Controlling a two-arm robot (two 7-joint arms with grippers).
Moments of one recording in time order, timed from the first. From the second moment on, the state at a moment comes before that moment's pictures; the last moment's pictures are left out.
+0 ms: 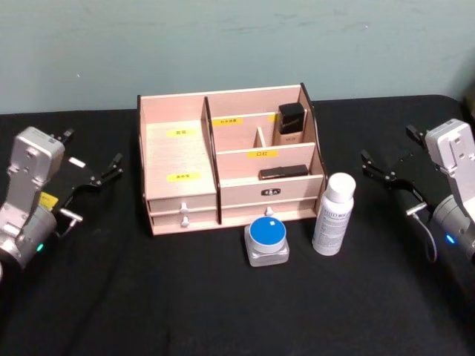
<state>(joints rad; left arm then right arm) -0.20 0.60 0.45 -1.41 -0.25 -0.12 0.03 0.20 0.60 -0.45 -1.41 0.25 -0.12 -0.03</state>
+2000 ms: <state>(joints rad) -0.20 0.60 0.45 -1.41 -0.25 -0.12 0.03 -0.30 0.80 -0.12 -2.03 0.37 -0.03 0.12</state>
